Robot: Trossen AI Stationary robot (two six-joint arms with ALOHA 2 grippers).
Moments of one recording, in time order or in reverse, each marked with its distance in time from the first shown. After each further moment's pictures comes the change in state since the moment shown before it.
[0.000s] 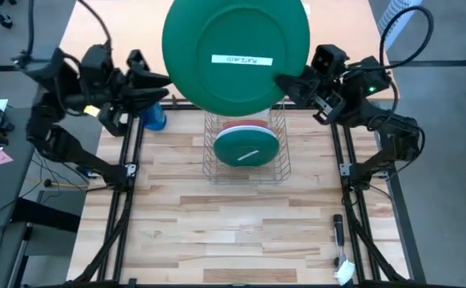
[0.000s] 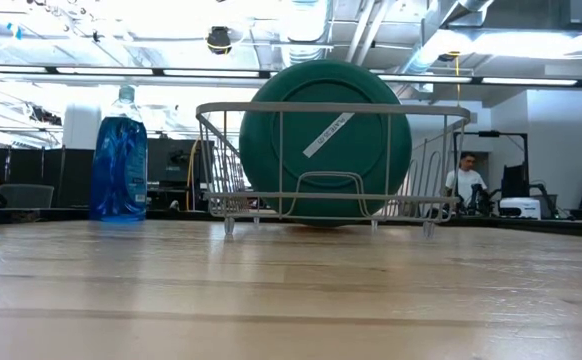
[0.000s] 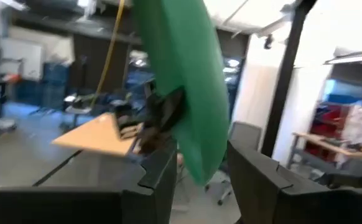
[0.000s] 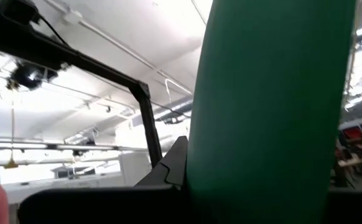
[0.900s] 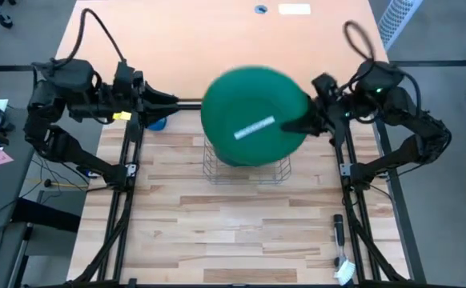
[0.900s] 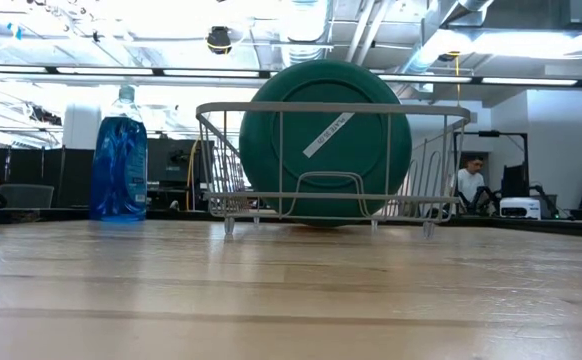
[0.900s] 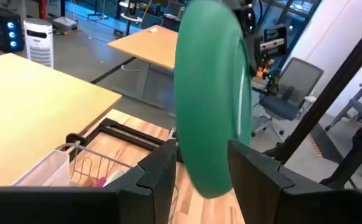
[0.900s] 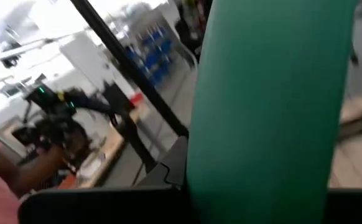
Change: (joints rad) left arm -0.001 -0.023 -0.002 -0.437 -0.176 -0.142; right arm 0.017 -0.202 0.000 -0.946 -0.066 -0.013
